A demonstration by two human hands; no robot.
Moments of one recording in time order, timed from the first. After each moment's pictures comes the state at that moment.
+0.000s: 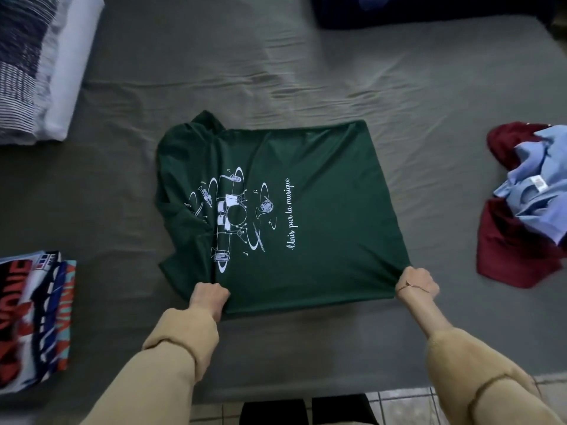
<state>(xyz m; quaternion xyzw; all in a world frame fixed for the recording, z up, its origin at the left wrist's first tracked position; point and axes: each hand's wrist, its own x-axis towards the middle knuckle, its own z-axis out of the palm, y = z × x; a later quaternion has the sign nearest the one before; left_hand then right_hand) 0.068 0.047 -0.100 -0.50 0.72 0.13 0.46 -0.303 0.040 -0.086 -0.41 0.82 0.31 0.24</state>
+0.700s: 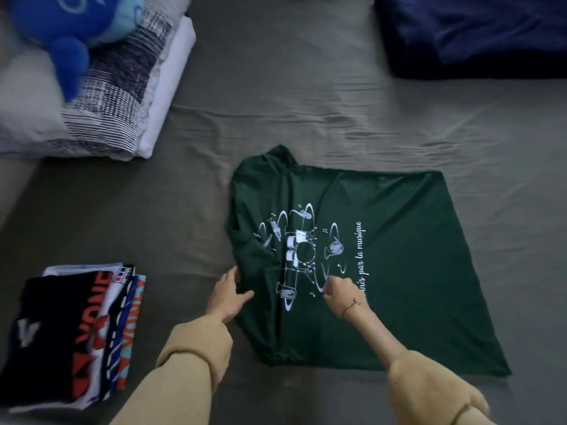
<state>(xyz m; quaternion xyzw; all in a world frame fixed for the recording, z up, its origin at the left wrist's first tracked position) 0.181 -0.004 -0.103 -0.80 0.46 0.39 -0.02 -0.064 -0.035 -0.075 -0.63 0.67 0.14 0.36</state>
